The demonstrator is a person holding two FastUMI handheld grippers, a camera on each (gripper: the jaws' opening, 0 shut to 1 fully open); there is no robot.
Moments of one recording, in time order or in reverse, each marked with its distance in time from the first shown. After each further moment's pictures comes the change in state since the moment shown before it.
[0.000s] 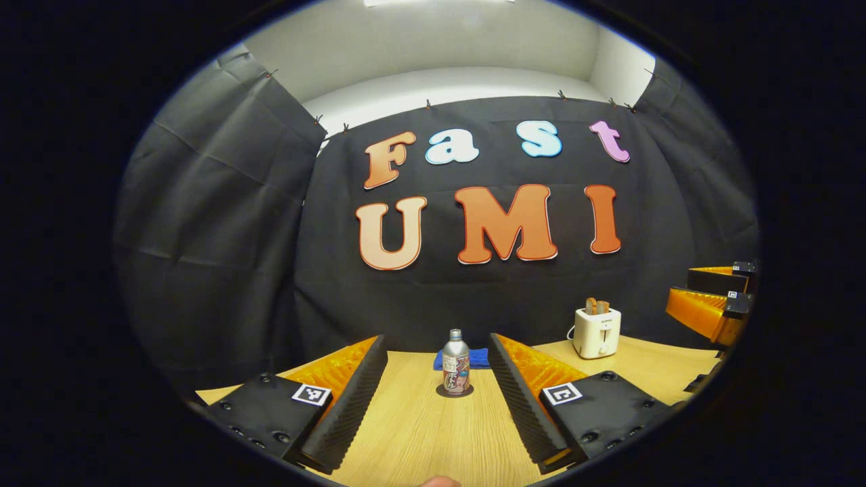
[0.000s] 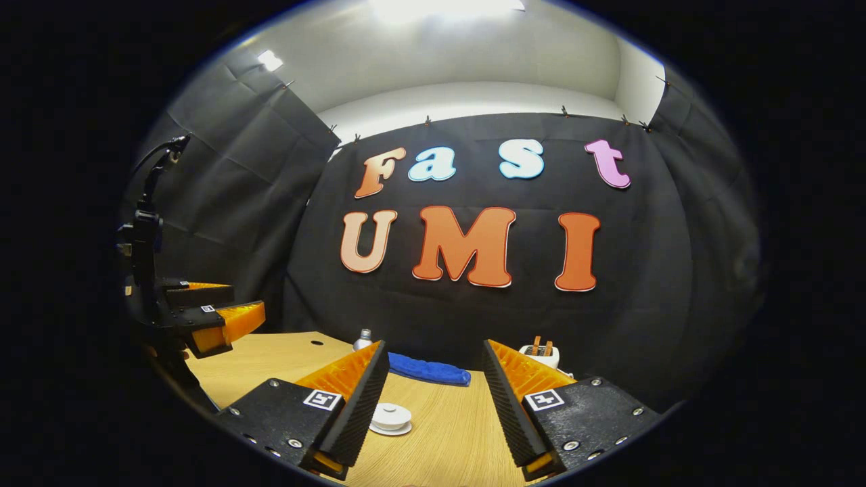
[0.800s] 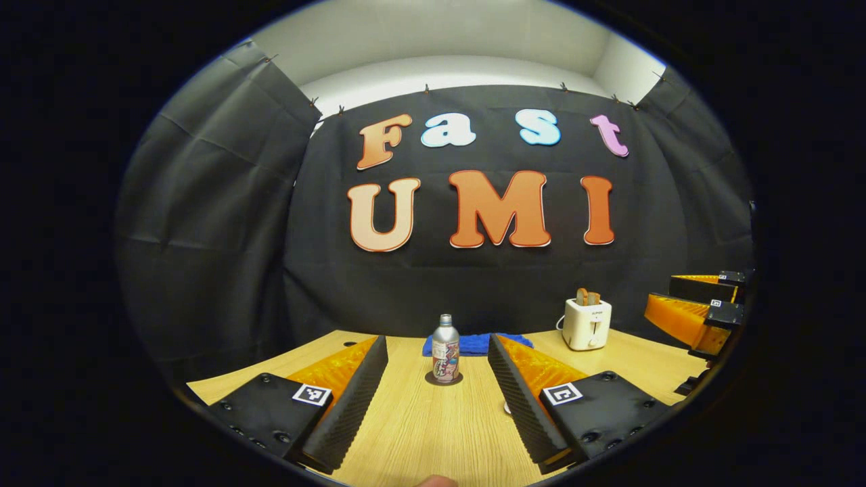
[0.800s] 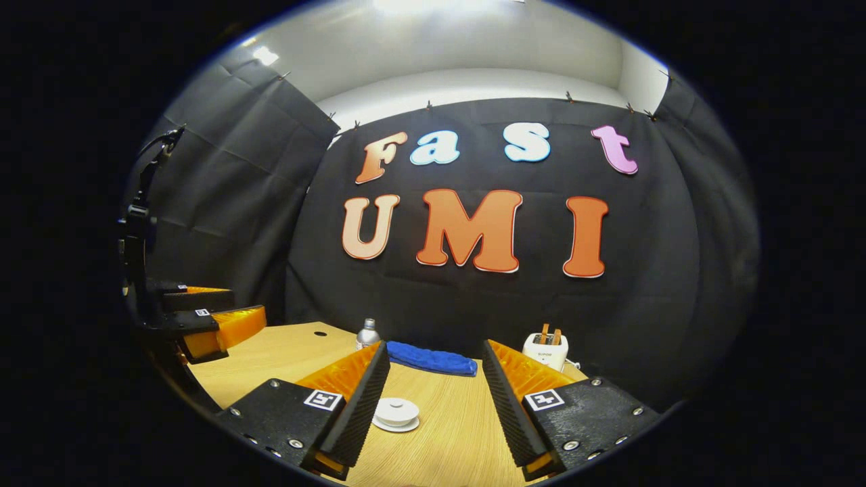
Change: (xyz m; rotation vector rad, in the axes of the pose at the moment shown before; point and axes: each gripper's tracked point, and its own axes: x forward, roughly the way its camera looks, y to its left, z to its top) left arm 0.003 -0.009 -0.005 -0.011 0.061 -0.047; right arm 0.011 0.015 -0.004 -0.004 0.038 0.015
